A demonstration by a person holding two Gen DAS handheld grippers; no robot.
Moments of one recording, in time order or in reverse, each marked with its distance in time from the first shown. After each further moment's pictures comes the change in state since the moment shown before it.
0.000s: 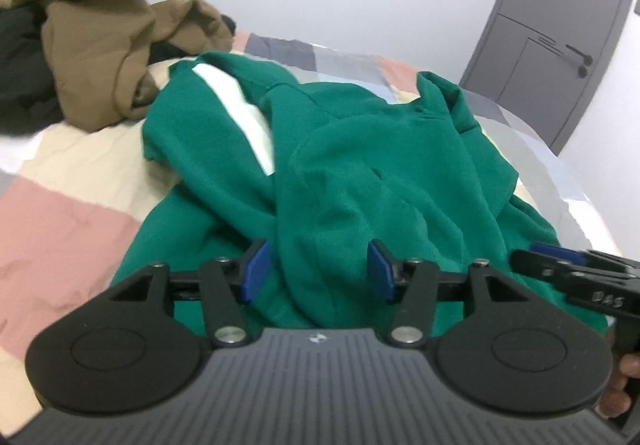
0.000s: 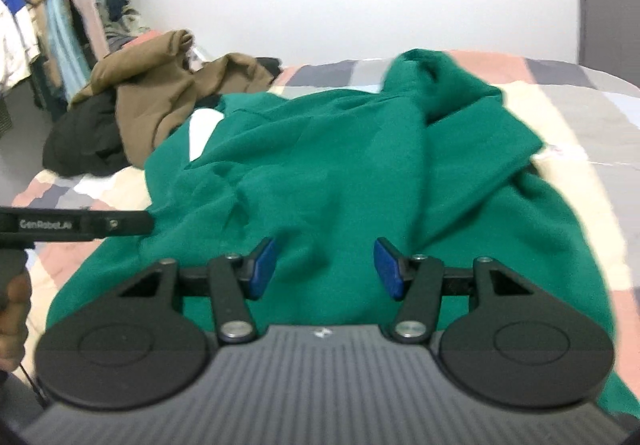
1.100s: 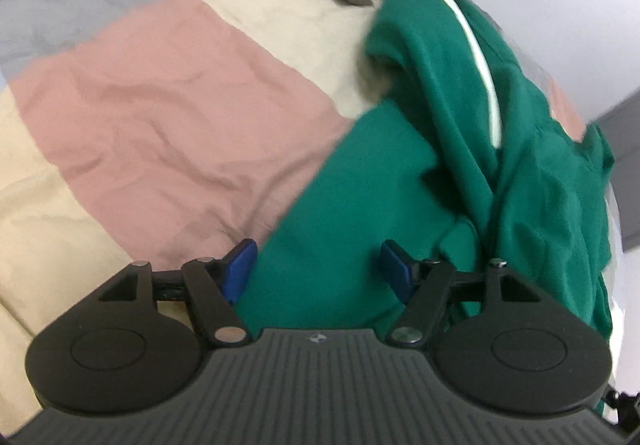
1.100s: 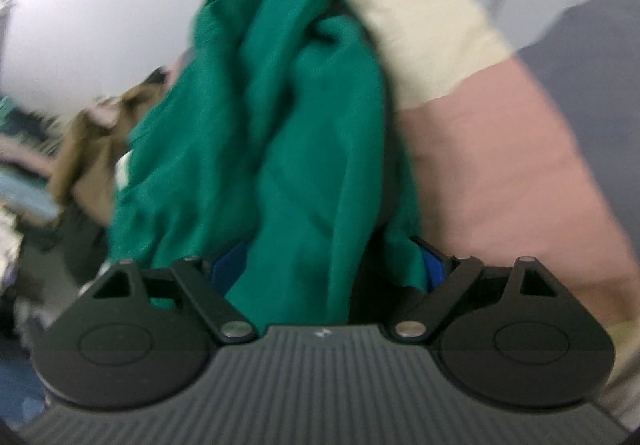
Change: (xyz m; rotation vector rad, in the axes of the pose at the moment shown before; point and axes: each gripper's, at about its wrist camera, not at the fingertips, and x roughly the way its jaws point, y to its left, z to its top) left arm 0.008 0.125 -0.030 -0.509 0.226 0.183; right arm -0.016 -0.135 -0.043 0.639 0.250 0.081
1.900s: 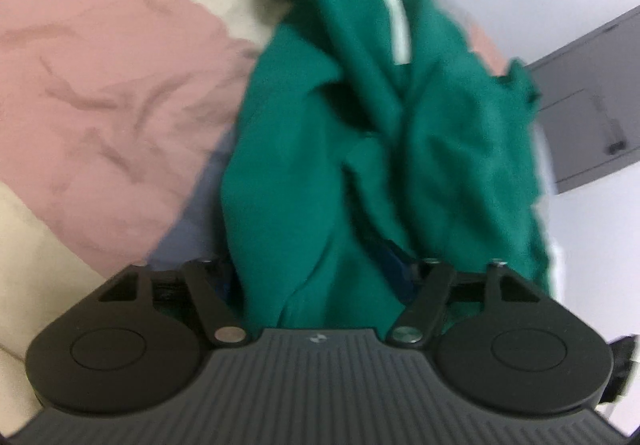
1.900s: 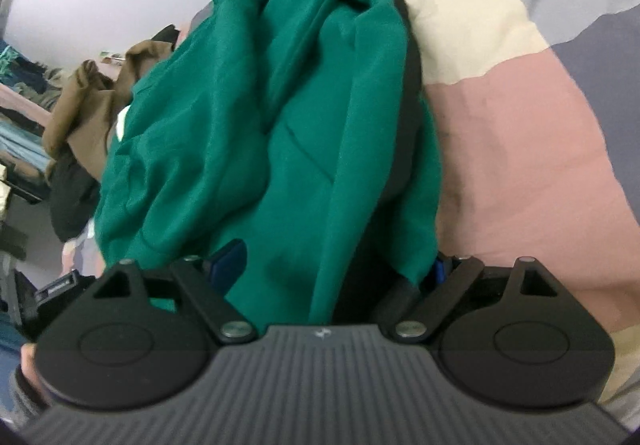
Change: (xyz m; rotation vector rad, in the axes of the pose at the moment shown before) left arm 0.007 -0.023 -0.023 0.058 0.131 -0.281; right arm 0.017 0.016 -0.011 -0.098 0.057 -0.039
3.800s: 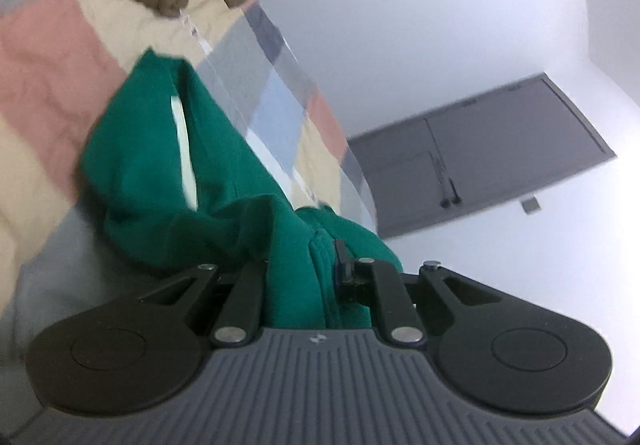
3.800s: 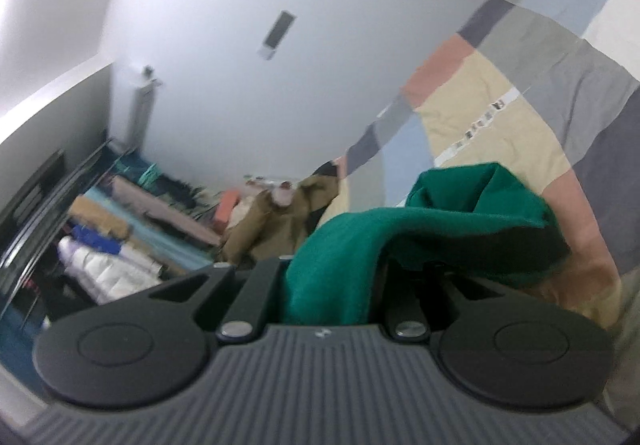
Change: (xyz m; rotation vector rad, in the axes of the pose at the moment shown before) left arm -0.179 -0.029 -0.020 -0.121 -0.149 -0.415; right arm -0.200 0.020 0.003 0.107 -0.363 0.413
